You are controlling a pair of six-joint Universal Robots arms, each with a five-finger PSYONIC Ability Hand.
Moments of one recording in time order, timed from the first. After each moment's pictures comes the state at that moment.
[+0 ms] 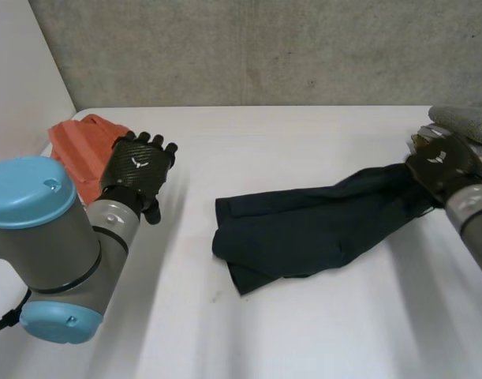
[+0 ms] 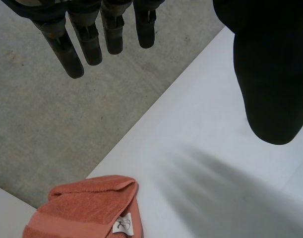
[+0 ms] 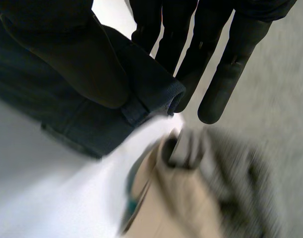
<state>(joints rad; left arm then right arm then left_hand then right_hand) 4.21 -1.89 -1.66 3.46 -1.69 3.64 1.73 -1.27 1.66 -0.24 1.44 2.26 0.20 0.22 0.22 0.21 0.05 0.98 1.16 1.17 1.20 0.99</state>
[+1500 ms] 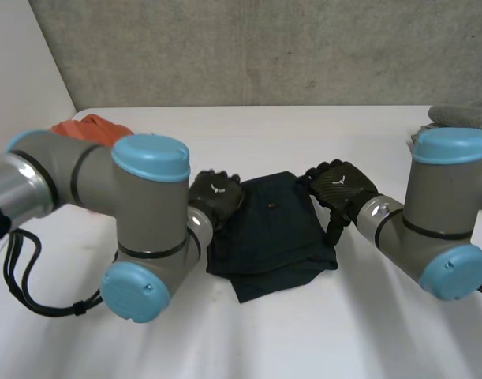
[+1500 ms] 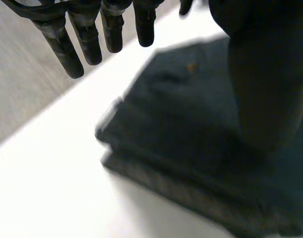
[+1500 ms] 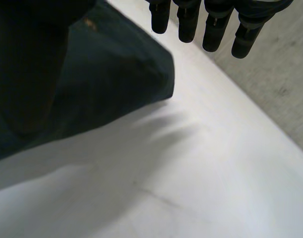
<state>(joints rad) 4.01 -2.25 -1.13 2.99 -1.66 3.44 1.97 -0.99 1.37 0.01 1.36 2.62 0.19 0.20 0.22 0.21 0.05 0.17 0.16 0.20 0.21 0.05</state>
